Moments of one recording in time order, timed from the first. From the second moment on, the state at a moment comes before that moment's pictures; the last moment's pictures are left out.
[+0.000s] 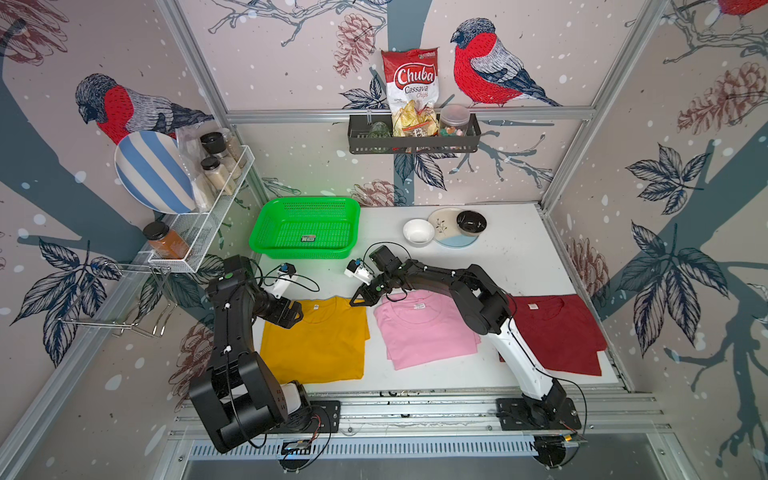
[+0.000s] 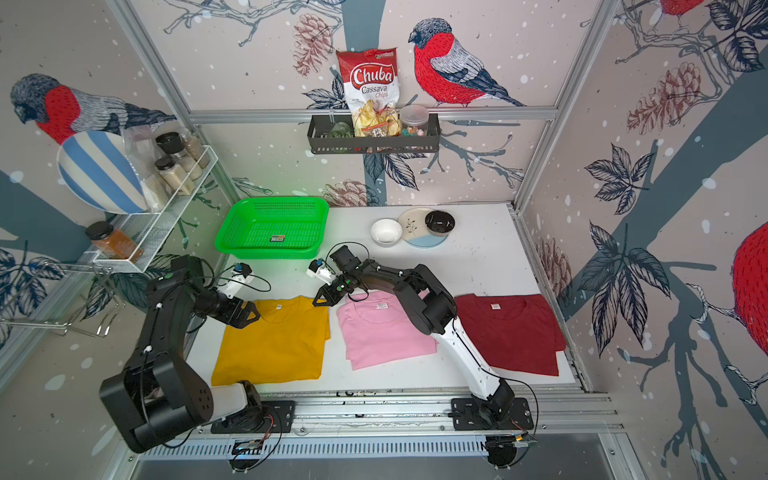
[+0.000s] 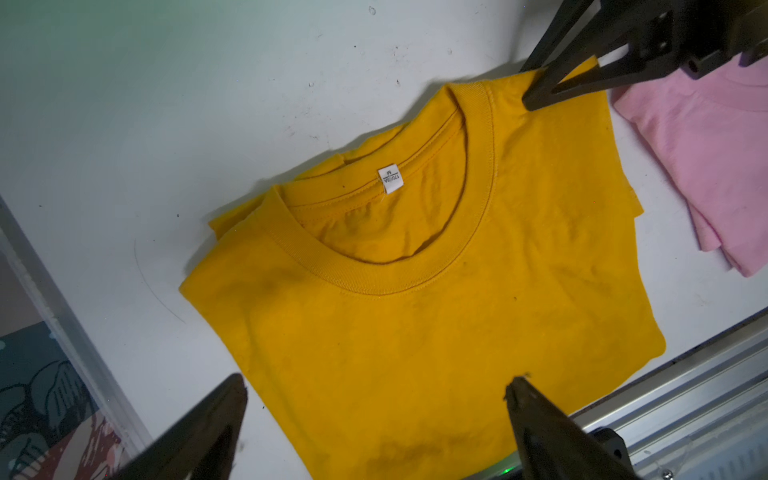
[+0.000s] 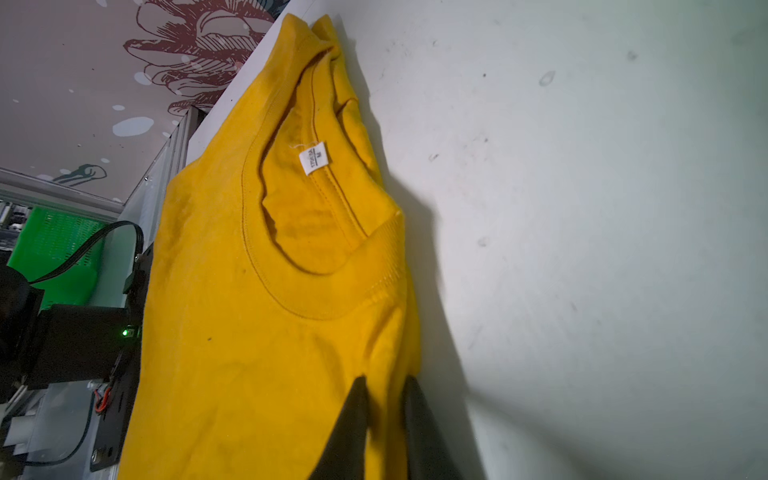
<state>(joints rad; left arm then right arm) 0.45 1.28 1.02 -1.13 0.34 0.85 0.87 2.46 1.82 -0.29 -0.79 0.00</state>
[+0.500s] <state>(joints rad) 0.45 1.20 1.01 -1.20 0.49 1.24 0.99 2.12 1.60 -0.30 -0.66 -0.27</state>
